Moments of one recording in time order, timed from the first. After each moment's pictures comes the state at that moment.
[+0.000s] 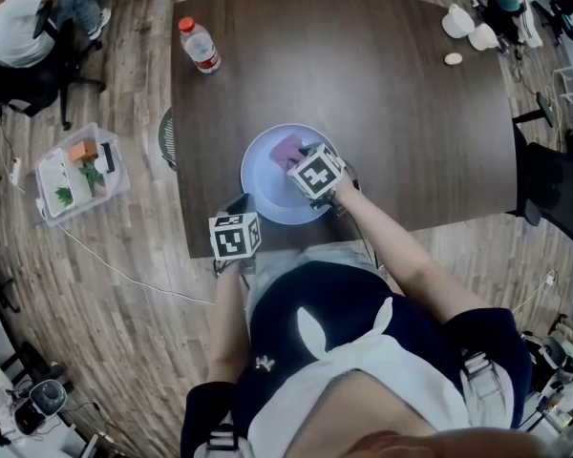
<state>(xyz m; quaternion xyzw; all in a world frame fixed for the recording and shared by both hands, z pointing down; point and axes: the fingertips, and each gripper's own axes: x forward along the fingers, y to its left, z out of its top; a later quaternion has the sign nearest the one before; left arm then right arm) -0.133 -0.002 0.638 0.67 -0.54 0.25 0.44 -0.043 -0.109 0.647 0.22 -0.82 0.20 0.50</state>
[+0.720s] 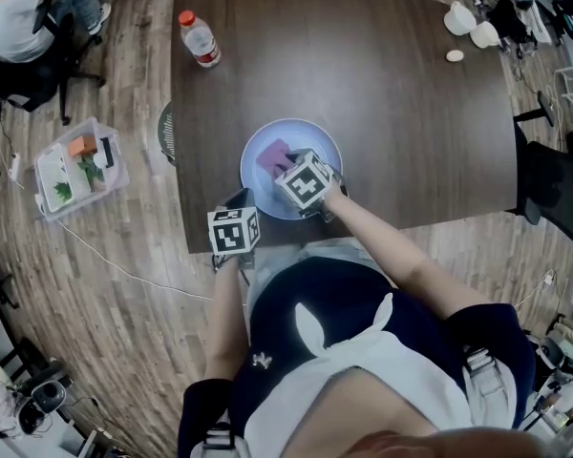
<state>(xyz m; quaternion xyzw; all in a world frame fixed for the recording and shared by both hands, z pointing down) -0.133 -0.001 0.641 0.67 -0.54 0.25 0.44 -0.072 -0.079 0.648 0.20 -0.83 0.20 0.48</state>
